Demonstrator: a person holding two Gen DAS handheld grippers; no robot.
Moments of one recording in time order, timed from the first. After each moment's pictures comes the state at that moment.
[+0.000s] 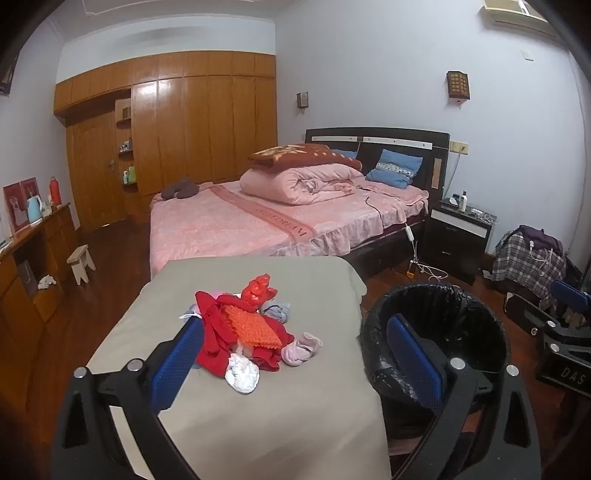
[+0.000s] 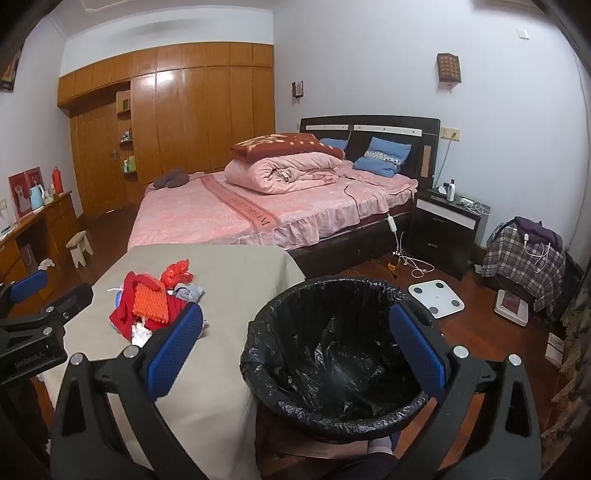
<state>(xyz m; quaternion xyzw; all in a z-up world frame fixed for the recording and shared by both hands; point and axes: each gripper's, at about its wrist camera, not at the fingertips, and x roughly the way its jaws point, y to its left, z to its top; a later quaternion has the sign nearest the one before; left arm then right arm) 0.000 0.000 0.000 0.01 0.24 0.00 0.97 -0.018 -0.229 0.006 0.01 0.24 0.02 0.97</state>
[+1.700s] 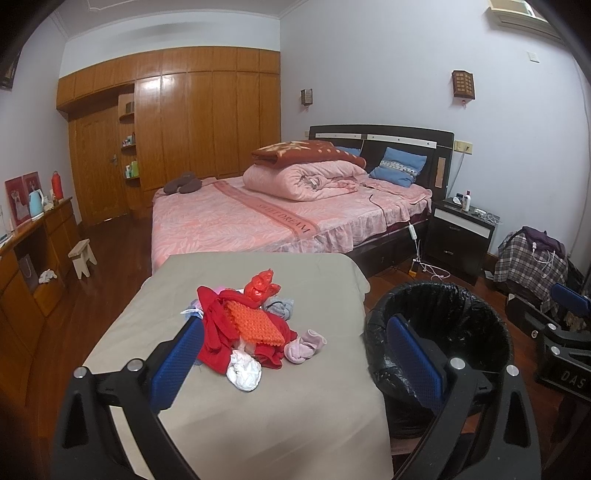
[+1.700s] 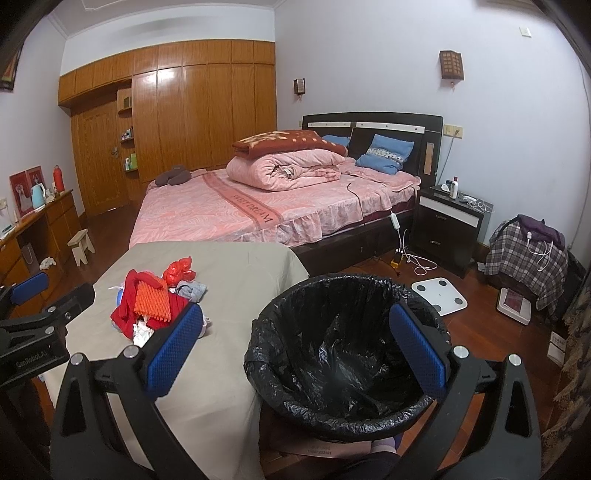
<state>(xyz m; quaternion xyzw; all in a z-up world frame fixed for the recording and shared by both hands) 0.001 0.001 0.000 0.01 0.25 0.00 0.97 -0.015 -0.227 0.004 0.01 0.25 0.02 0.97</state>
